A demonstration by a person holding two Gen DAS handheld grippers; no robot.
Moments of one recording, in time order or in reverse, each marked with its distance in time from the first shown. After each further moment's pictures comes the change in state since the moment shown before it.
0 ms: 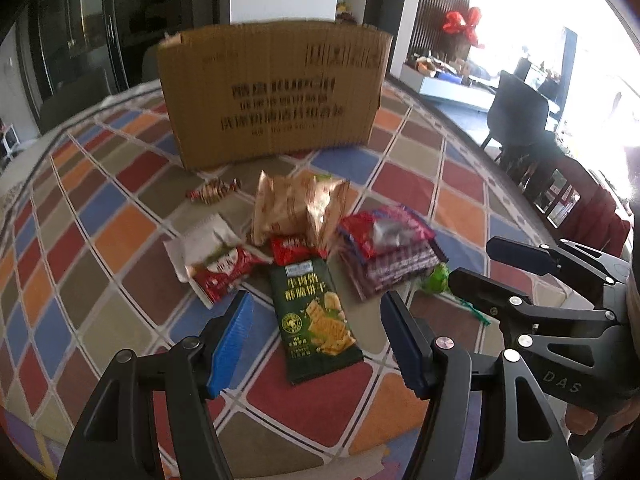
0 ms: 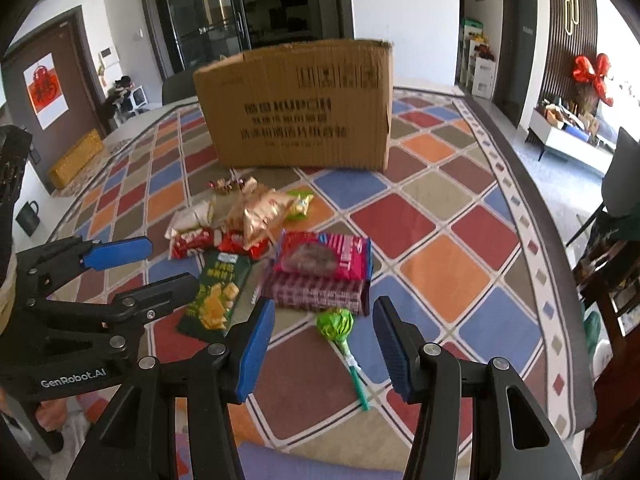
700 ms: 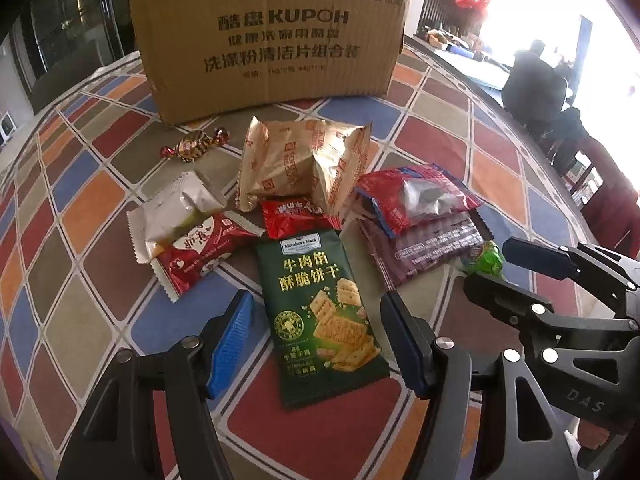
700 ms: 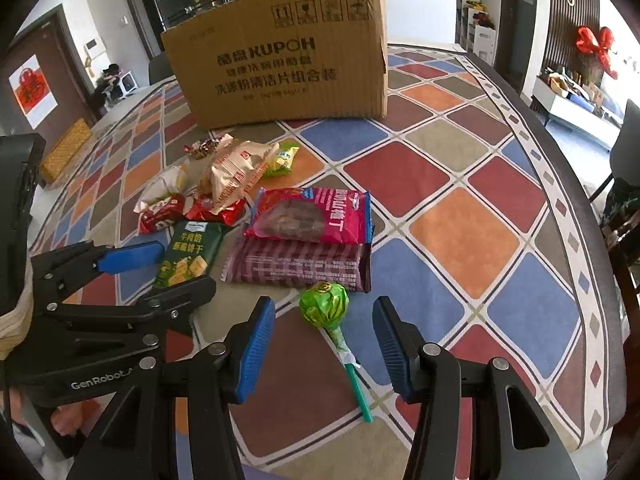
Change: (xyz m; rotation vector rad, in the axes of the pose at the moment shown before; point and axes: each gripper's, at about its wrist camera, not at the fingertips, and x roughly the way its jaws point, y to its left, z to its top) left arm 0.053 0.001 -0.005 -0.001 0.095 0.036; right arm 0.042 -0.009 -0.012 0.046 0.106 0.016
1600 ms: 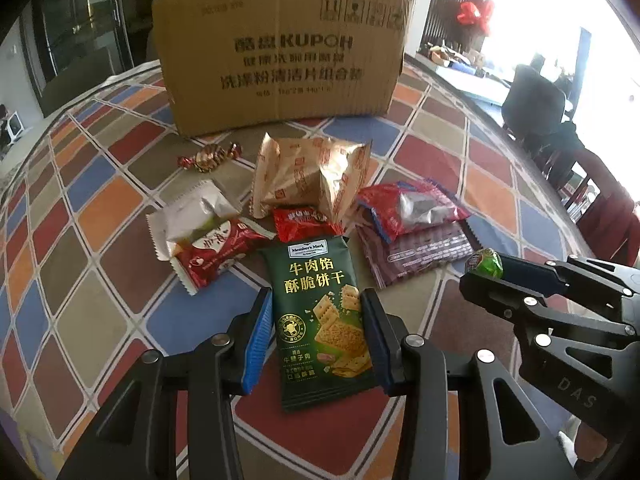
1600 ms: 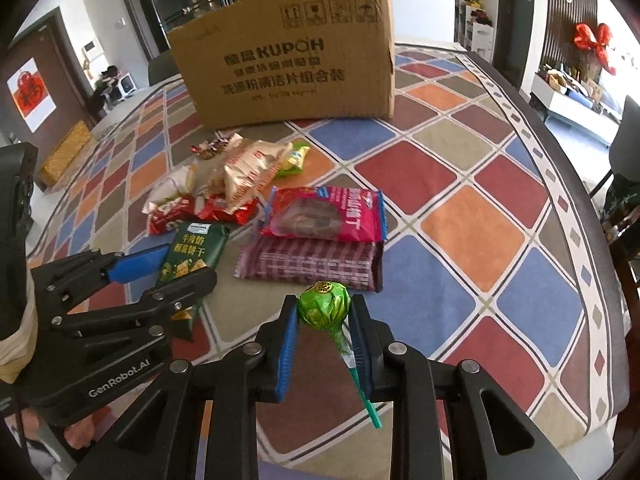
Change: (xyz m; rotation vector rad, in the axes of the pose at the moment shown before) left arm -0.020 0.003 -0.006 -0.025 -0.066 -0.004; right arm -0.006 0.012 0.000 0.011 -0.002 0.005
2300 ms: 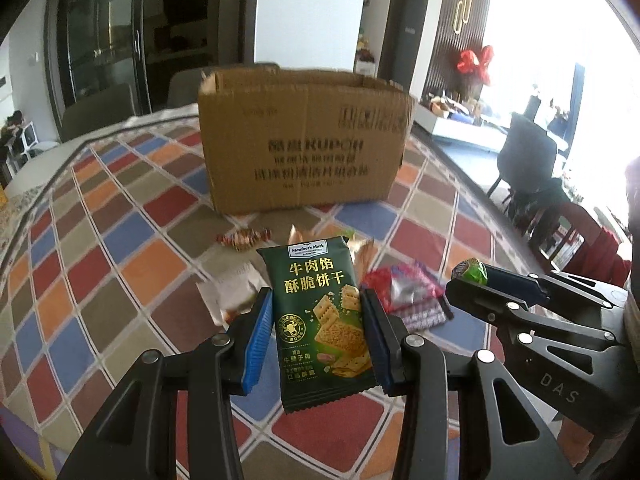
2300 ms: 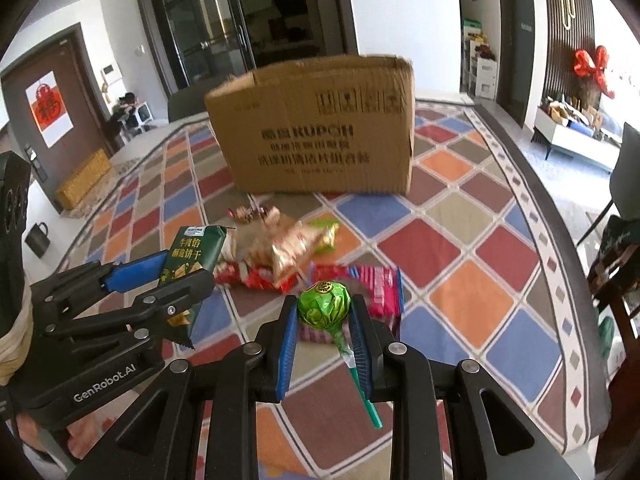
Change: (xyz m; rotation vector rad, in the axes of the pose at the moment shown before) left arm -0.064 0.015 0.031 -0.036 -0.189 -0.001; right arm -0.044 0.020 0.034 -0.024 -0.158 0.024
